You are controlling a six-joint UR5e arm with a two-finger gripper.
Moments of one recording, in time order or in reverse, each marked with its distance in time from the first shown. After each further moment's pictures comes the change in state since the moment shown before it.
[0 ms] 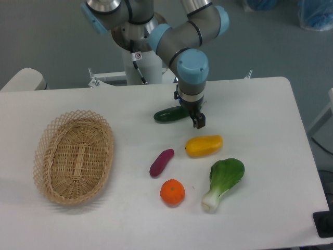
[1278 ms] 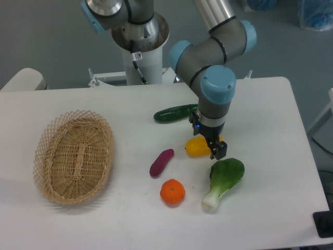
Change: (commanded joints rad) arm -0.029 -0.176 0.419 -0.103 -0.127 -0.078
